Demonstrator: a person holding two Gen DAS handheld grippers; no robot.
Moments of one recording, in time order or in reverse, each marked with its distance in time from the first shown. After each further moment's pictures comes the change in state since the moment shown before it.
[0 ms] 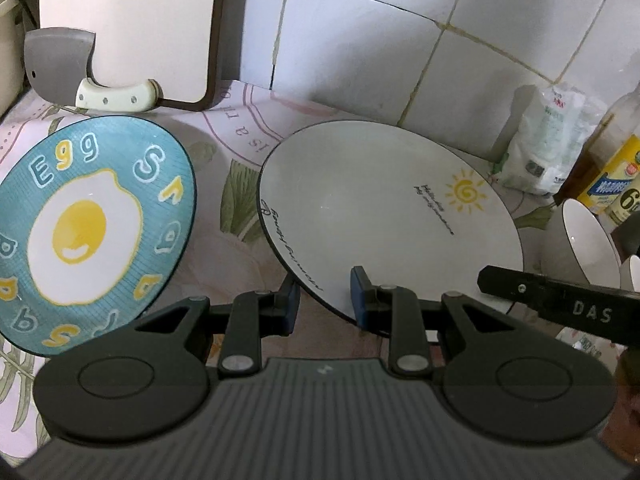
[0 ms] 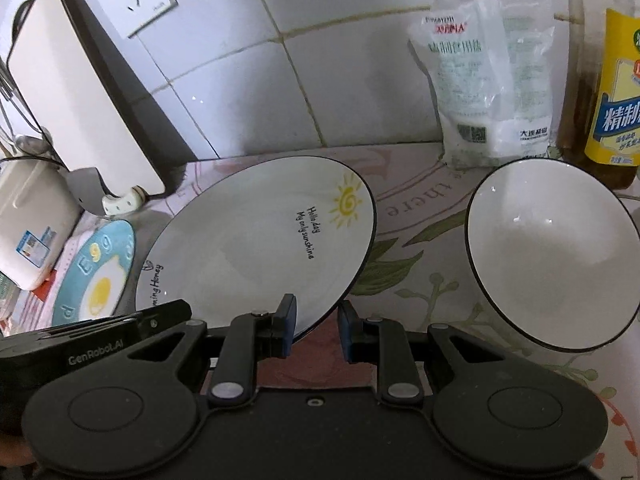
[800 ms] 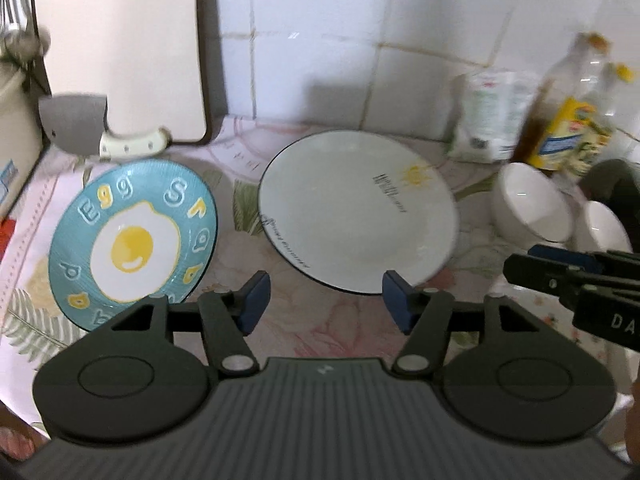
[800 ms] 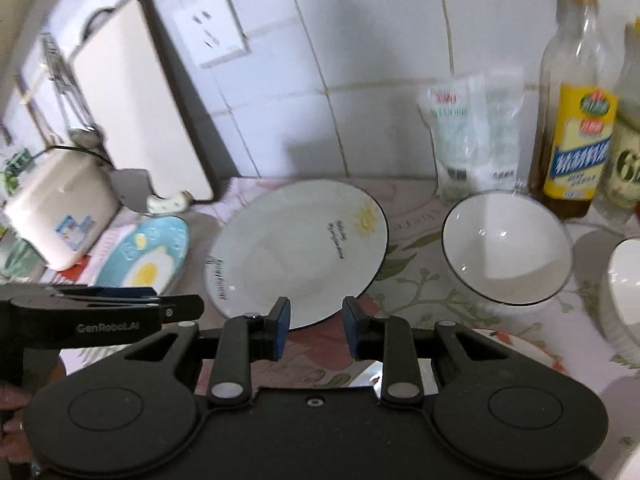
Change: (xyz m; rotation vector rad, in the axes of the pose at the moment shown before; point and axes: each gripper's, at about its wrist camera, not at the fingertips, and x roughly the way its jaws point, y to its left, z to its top) left arm -0.101 -0.027 0.006 0.162 0.030 0.005; right arm -0.112 0.030 -0.032 -0.093 -0.136 0.030
